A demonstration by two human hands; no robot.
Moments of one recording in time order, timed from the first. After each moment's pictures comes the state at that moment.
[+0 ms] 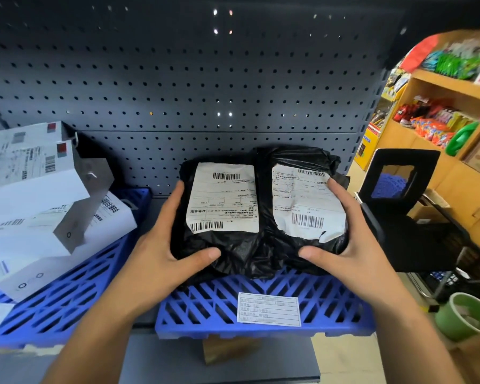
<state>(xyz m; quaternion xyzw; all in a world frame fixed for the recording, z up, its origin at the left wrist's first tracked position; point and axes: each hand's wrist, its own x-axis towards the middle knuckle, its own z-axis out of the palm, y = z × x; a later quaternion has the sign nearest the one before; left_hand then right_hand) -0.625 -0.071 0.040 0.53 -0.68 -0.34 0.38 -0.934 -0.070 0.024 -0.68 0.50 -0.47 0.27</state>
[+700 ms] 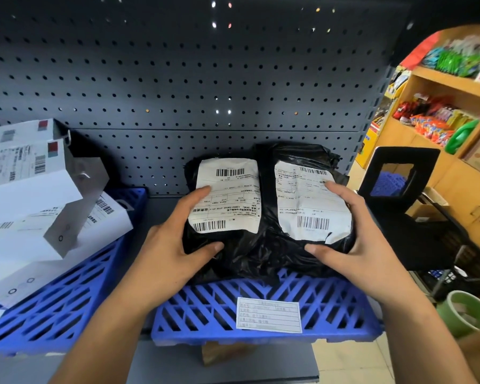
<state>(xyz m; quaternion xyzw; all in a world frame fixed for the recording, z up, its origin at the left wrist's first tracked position) -0.635 -0.090 0.031 0.53 -0.71 -0.27 0.38 -0.944 -0.078 0.028 -0.68 0.51 -0.45 0.27</state>
